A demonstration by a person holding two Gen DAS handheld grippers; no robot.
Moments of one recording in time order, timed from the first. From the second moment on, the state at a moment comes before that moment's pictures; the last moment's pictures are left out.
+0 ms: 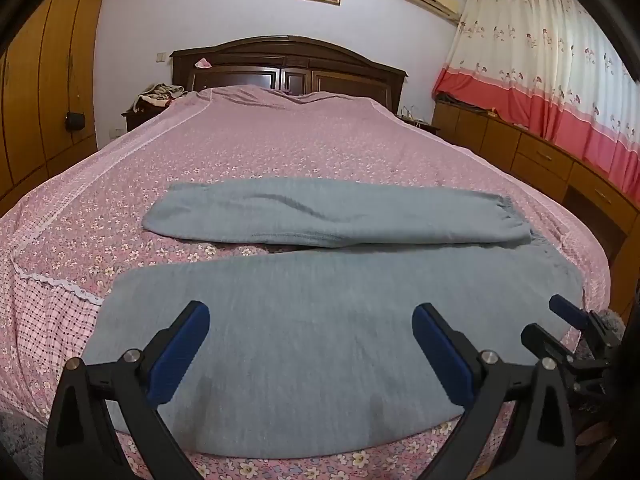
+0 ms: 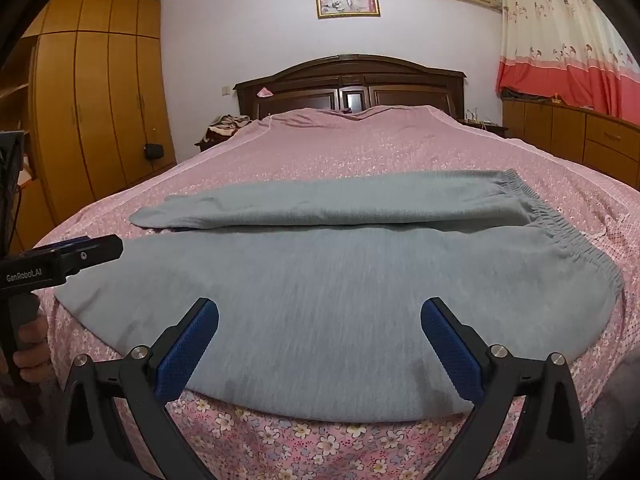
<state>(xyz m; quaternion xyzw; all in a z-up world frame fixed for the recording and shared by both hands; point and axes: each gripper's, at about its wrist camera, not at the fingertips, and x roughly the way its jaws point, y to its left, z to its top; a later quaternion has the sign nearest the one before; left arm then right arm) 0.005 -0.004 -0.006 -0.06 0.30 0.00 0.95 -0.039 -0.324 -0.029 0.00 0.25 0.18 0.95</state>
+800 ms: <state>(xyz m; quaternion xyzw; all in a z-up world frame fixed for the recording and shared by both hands) 0.002 -0.008 -0.005 -0.06 0.30 -0.01 0.95 -0.034 -0.326 -0.038 0.01 0.26 0.18 0.95</state>
